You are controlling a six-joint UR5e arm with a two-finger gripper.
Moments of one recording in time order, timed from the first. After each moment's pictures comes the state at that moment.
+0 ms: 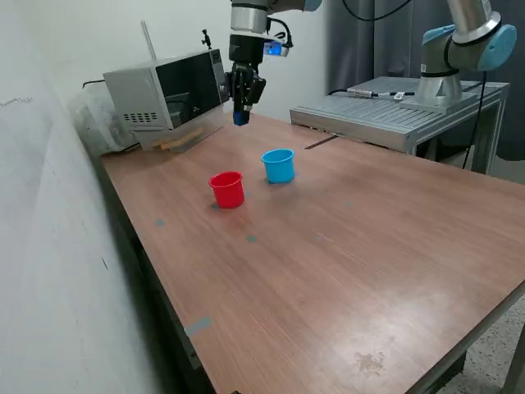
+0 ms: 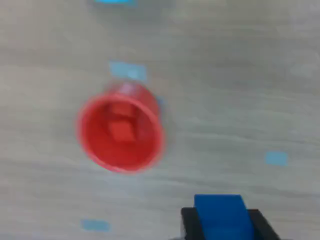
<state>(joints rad) -0.18 -1.05 1.37 -2.18 -1.60 2.92</state>
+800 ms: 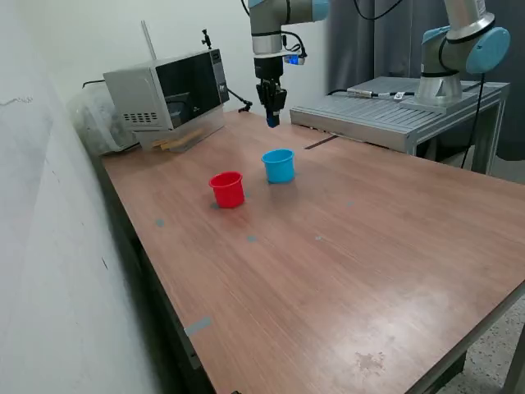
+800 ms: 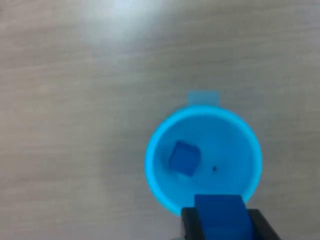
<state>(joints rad) -0.34 -1.18 1.68 -2.15 -1.61 2.92</state>
